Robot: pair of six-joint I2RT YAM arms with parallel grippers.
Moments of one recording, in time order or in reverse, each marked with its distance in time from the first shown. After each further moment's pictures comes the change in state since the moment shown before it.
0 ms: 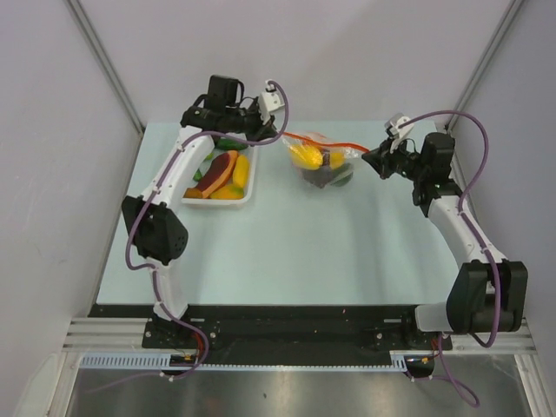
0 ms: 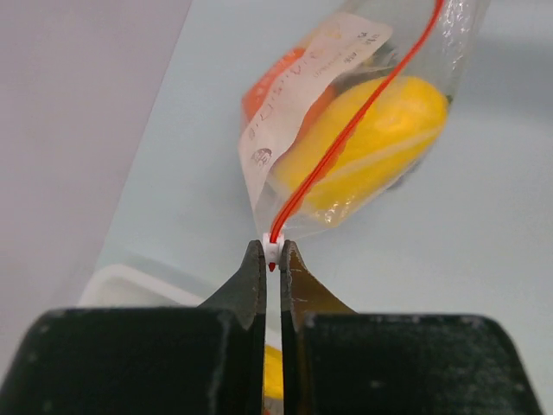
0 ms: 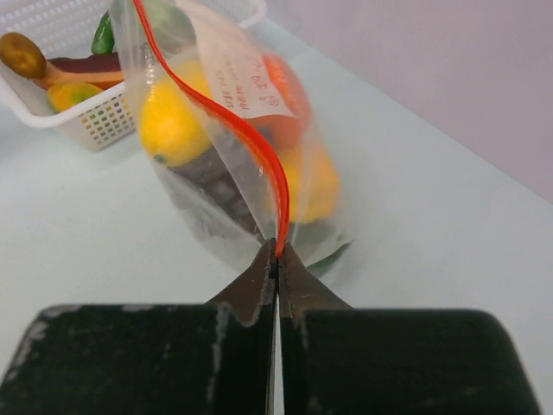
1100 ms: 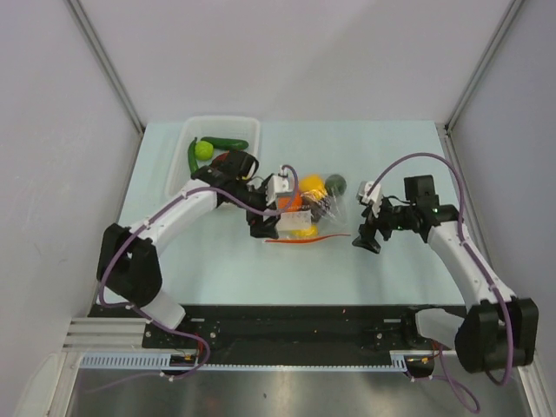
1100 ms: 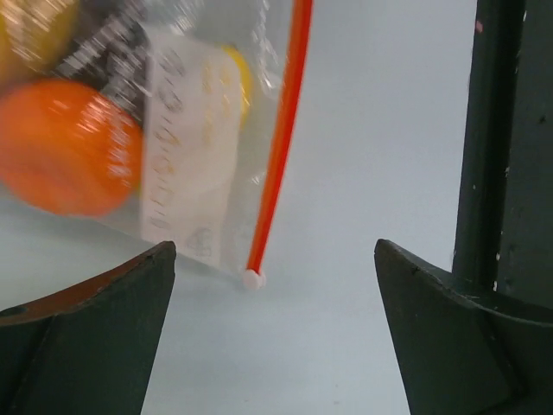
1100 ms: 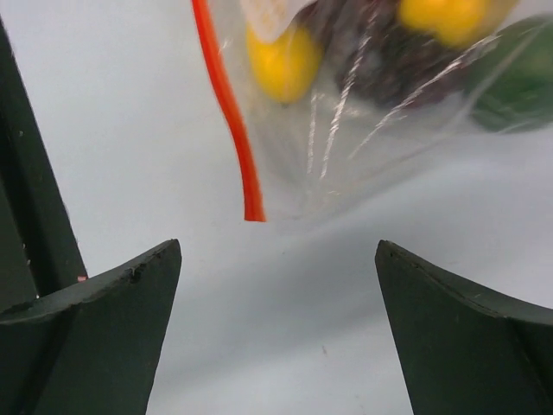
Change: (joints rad) left arm -0.168 -0.378 -0.830 -0.029 0.023 0.064; right arm 0.110 -0.139 -0.158 -0.797 -0.061 -0.696
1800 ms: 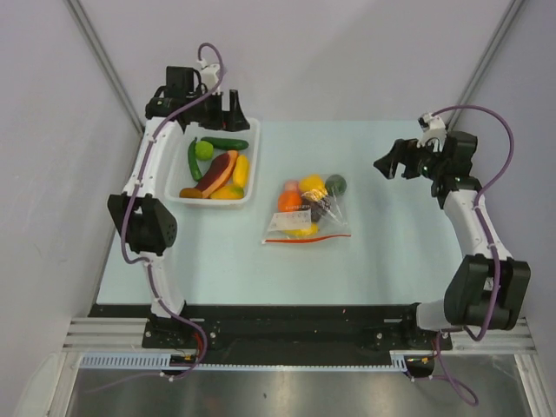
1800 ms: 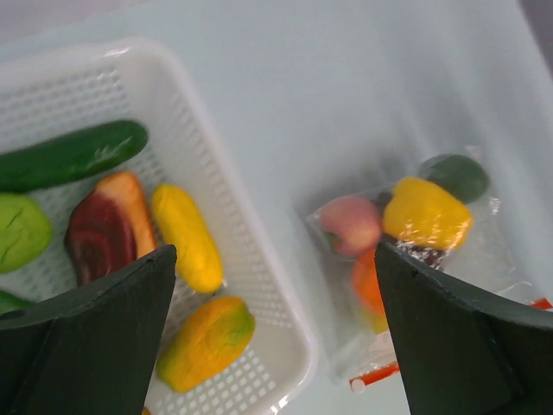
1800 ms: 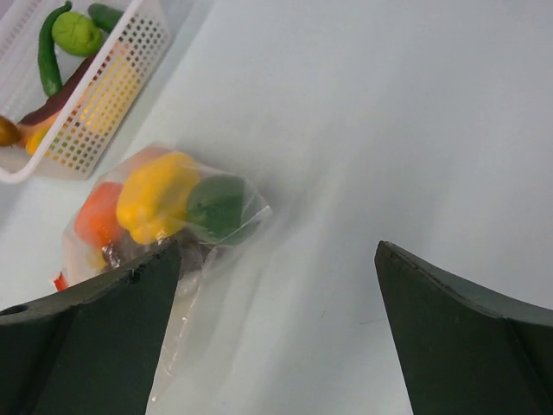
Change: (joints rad) left arm 0.370 0.429 0.954 -0.055 -0.143 -0.782; right arm -0.245 0.145 0.233 0.552 0.142 0.905
